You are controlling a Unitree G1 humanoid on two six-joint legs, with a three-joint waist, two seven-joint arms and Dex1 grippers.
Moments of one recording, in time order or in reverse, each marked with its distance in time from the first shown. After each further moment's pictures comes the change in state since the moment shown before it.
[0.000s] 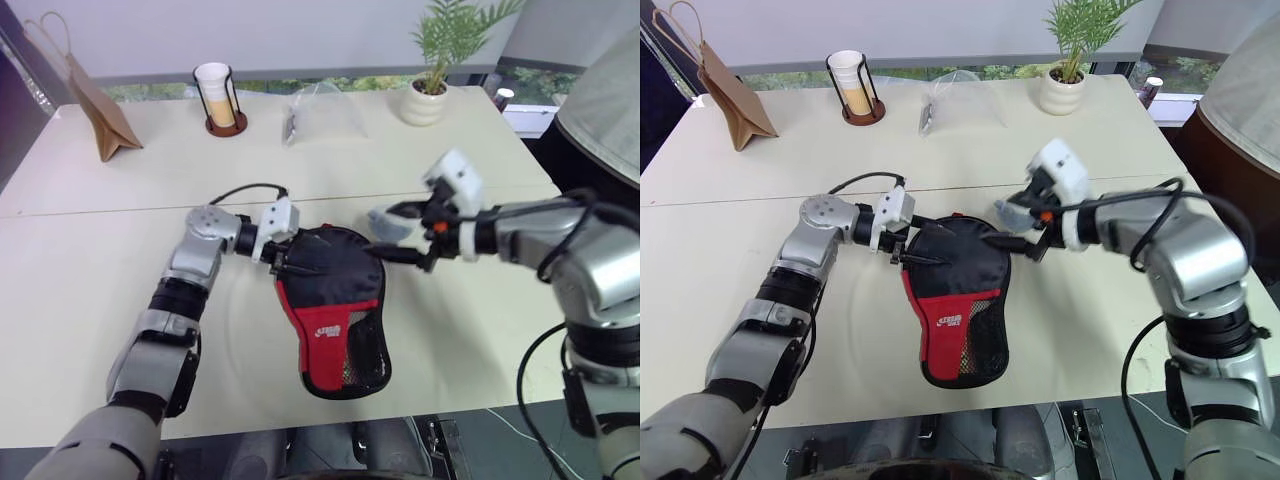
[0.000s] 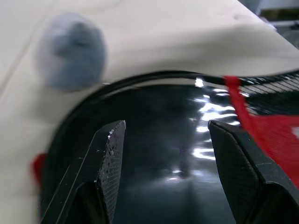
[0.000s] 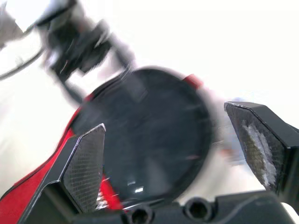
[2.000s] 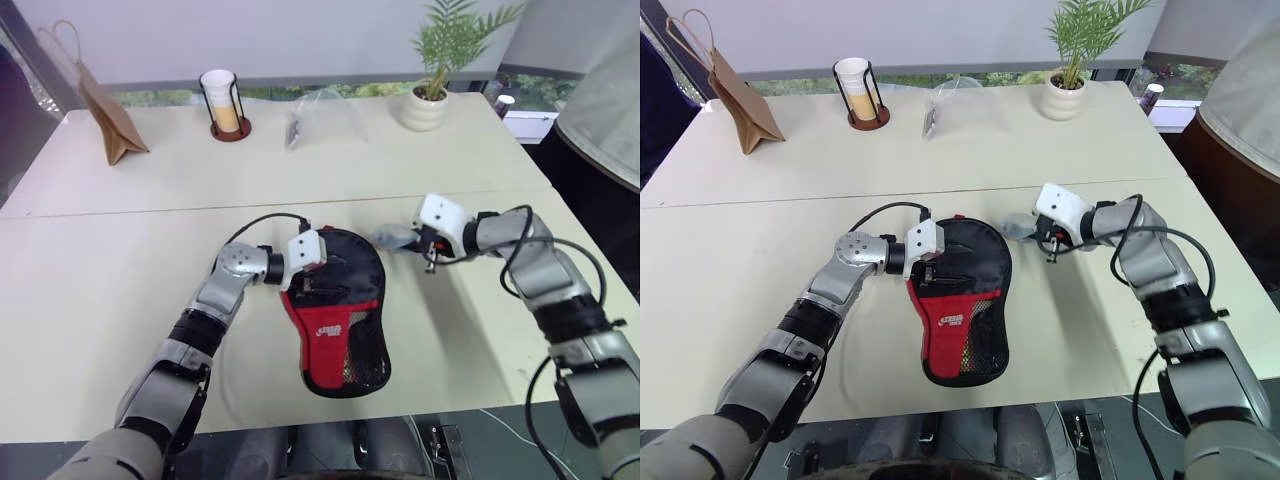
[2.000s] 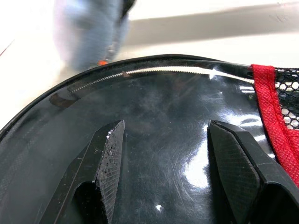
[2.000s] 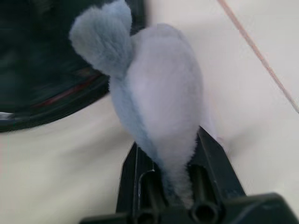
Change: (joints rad) left arm 0.115 -0.057 -0.135 -0.042 0.032 -0.015 0.328; right arm 0.146 -0.008 0.259 0.507 -0.601 -0.973 0.177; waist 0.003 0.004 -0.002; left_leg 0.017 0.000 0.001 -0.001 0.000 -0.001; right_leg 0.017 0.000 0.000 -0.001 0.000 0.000
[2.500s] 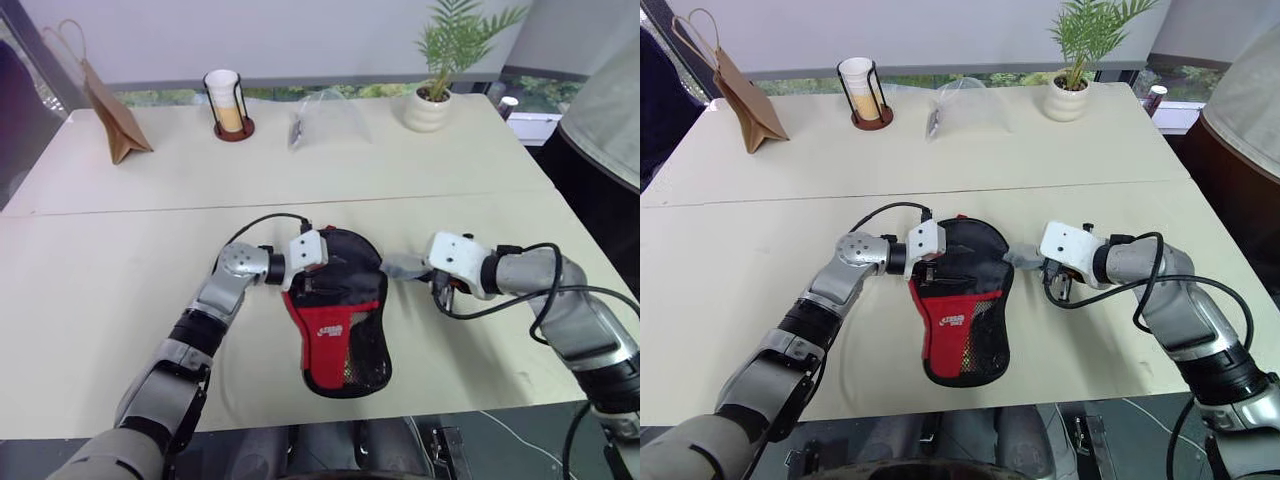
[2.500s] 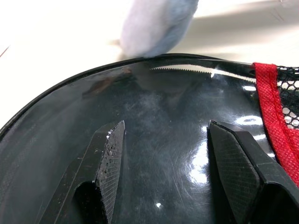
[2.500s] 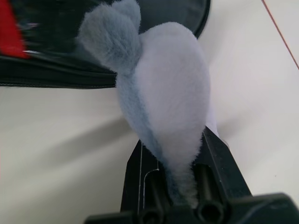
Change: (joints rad) left arm -0.002 0.005 -0.010 0.004 0.000 0.001 0.003; right arm 0.265 -0.122 -0.084 -0.430 0.022 0.189 -0.007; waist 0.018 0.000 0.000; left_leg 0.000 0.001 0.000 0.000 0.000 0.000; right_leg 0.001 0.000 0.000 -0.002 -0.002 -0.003
